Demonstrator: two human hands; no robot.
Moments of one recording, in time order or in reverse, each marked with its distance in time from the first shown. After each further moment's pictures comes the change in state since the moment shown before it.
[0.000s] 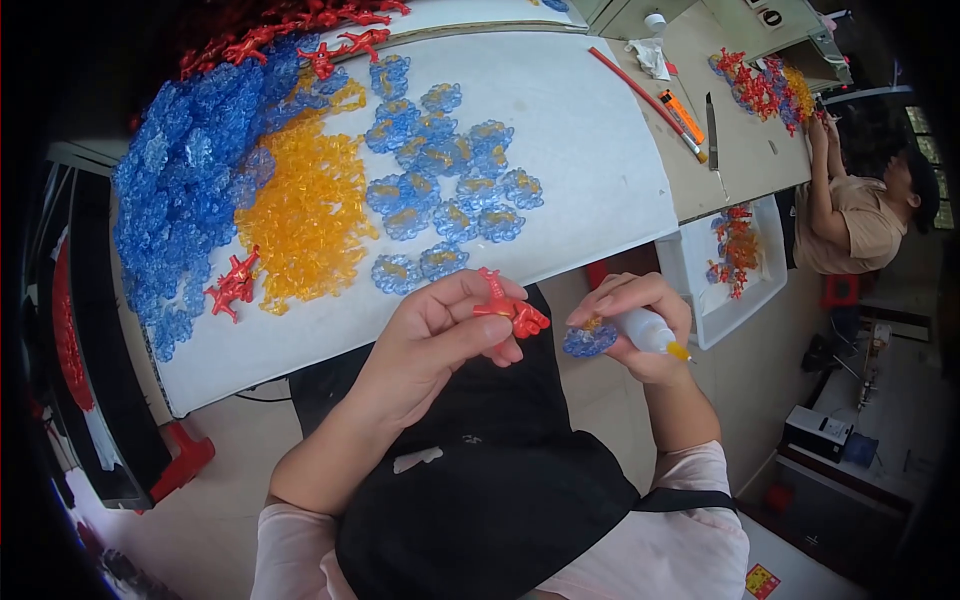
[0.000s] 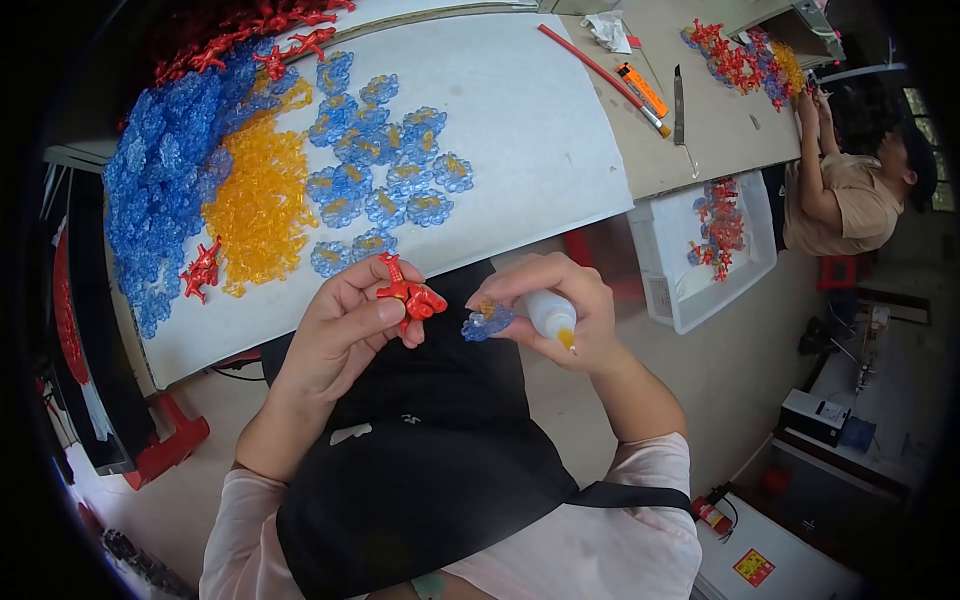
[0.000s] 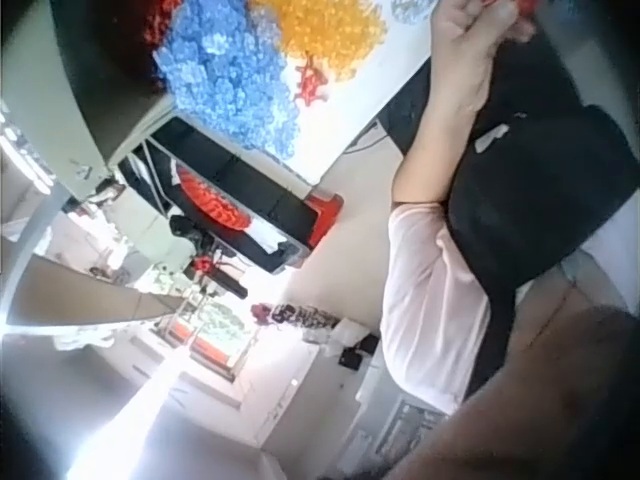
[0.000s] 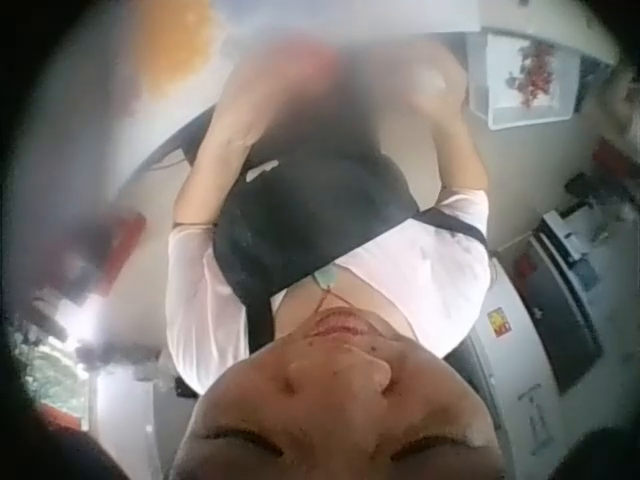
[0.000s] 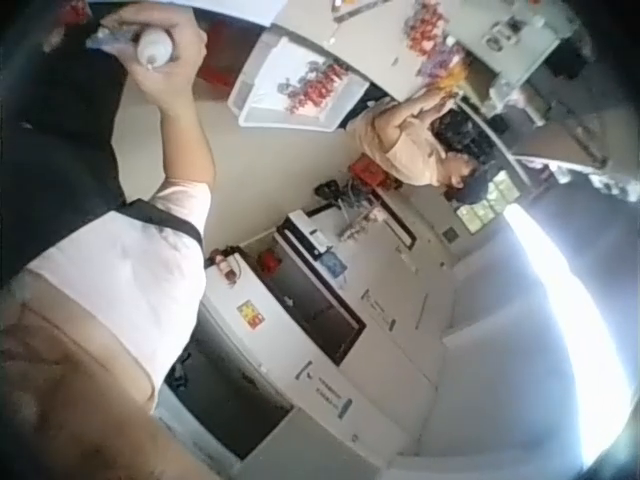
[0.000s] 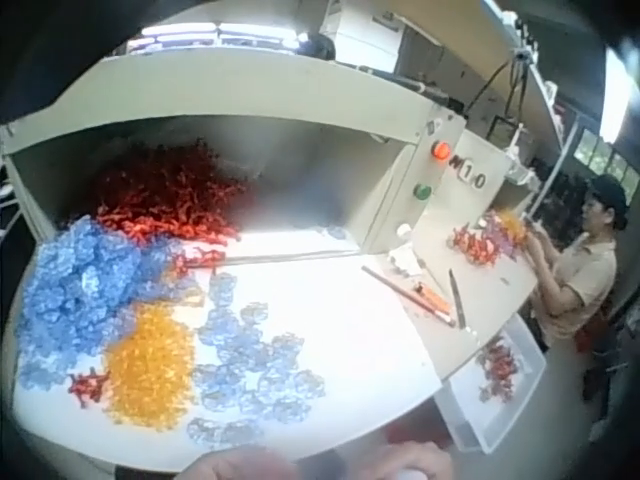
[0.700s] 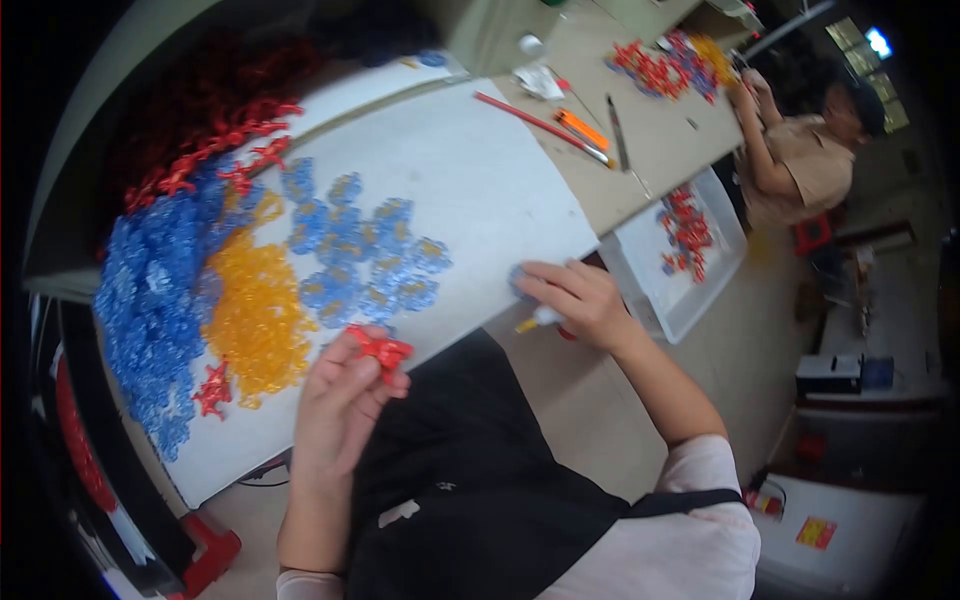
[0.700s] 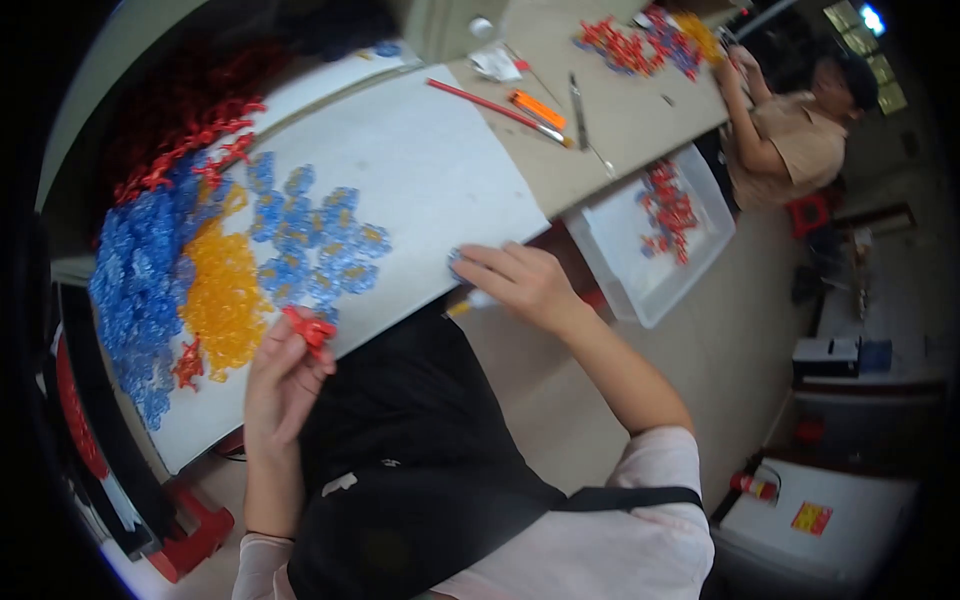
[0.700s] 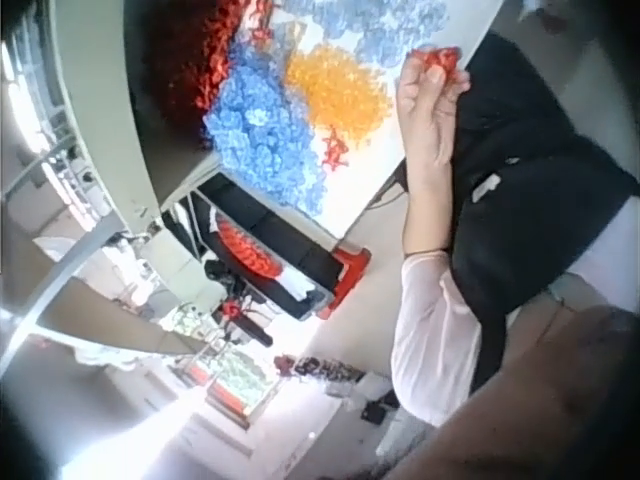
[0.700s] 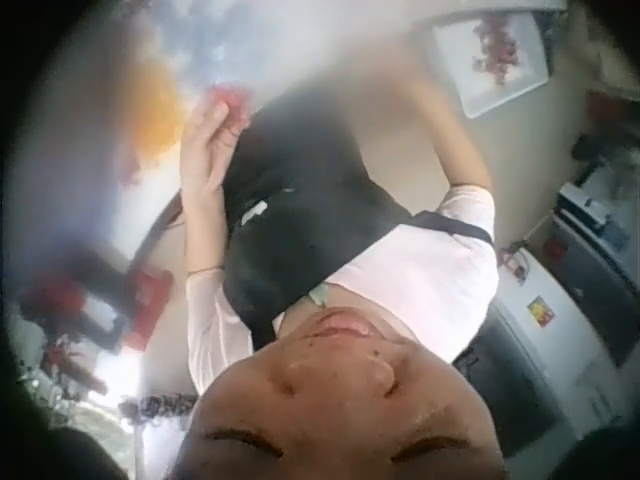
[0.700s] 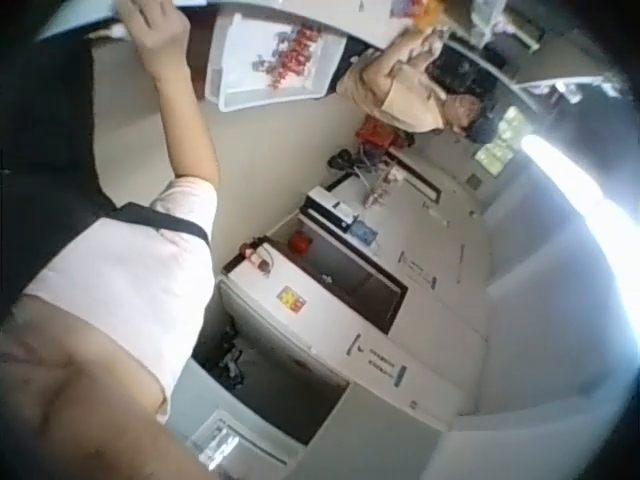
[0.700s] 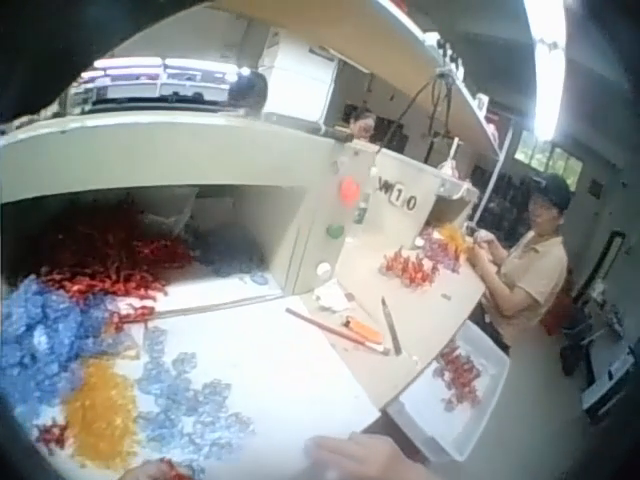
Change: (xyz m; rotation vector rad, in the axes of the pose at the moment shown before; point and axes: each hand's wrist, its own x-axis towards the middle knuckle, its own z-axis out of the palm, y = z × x) left_hand 0.007 0.009 -0.011 -0.081 0.096 0.116; right_hand -0.019 0.034 -0.068 -1.317 -0.055 -0.348
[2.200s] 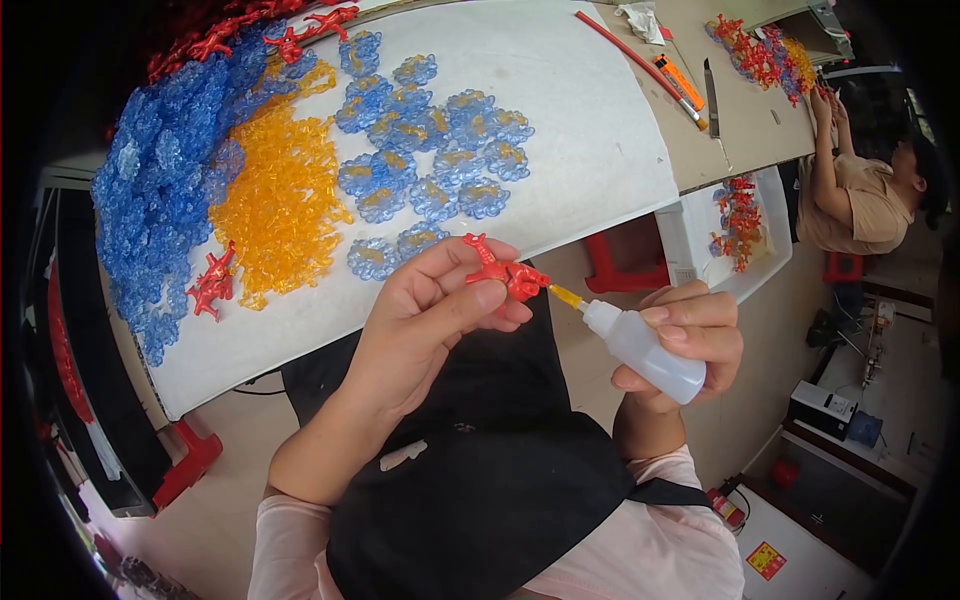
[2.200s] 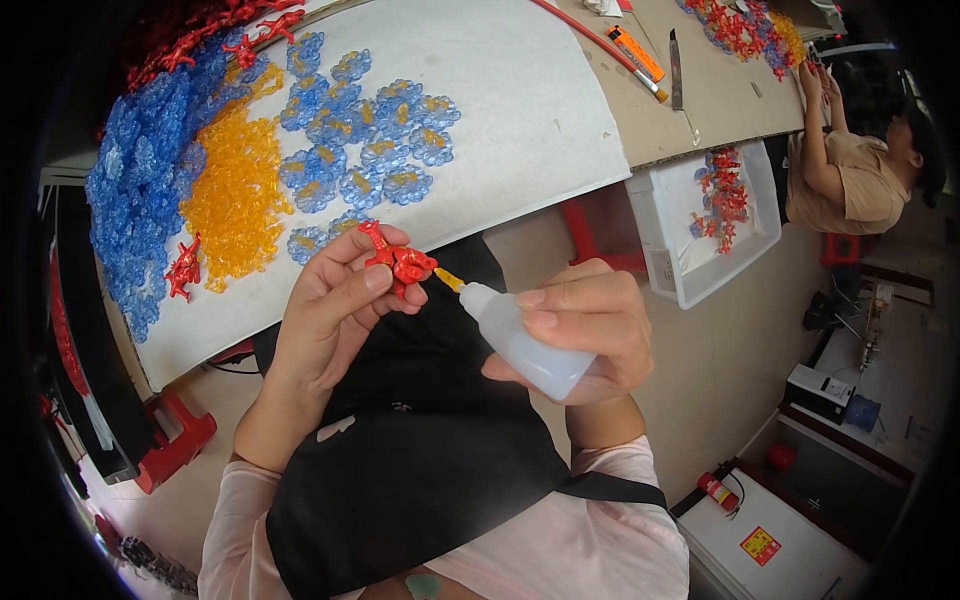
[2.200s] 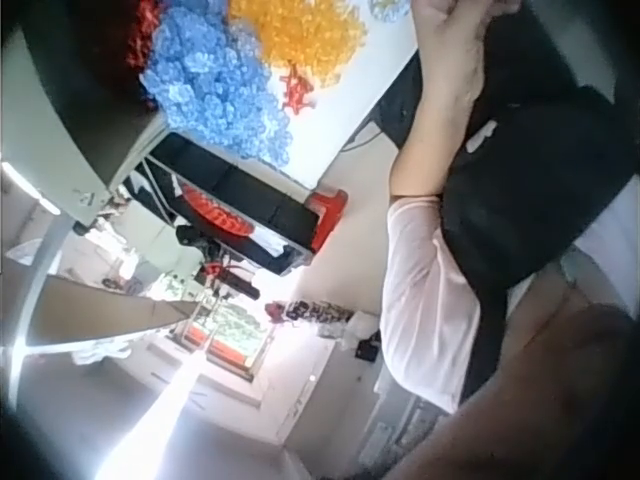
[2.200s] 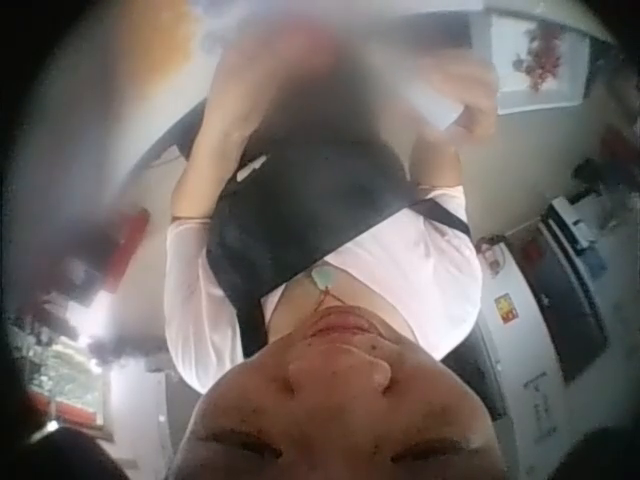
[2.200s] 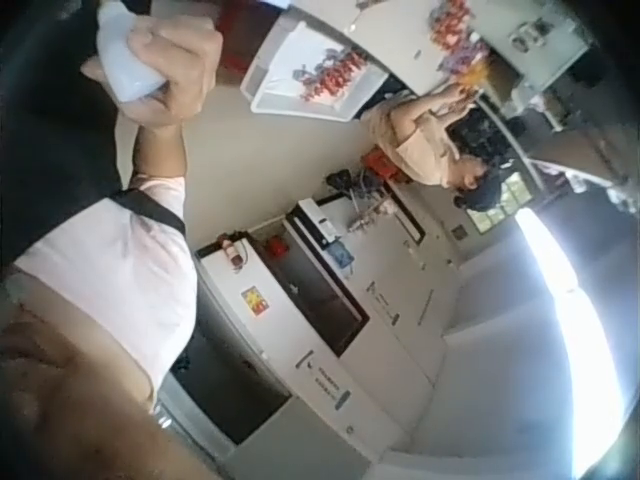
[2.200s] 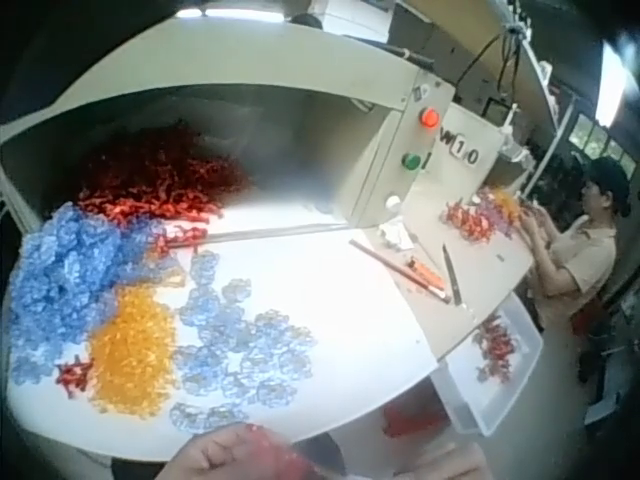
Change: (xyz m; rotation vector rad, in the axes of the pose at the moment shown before) left_hand -0.001 -0.015 0.020 0.136 0.018 -0.069; right_hand 0.031 -0.088 -0.026 0.755 0.490 0.241
